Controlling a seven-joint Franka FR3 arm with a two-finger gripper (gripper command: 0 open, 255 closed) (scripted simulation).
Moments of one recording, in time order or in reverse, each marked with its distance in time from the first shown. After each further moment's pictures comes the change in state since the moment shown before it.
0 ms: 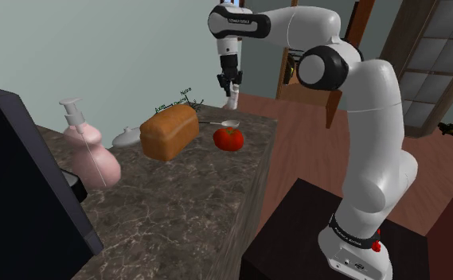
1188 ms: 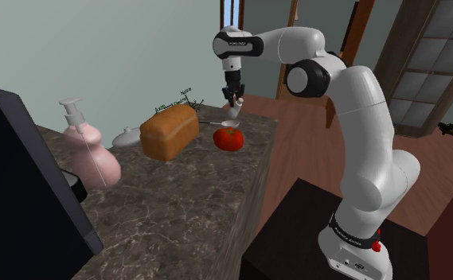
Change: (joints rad) arm -0.062 0.162 -0.023 0.056 -0.013 0.106 -0.086
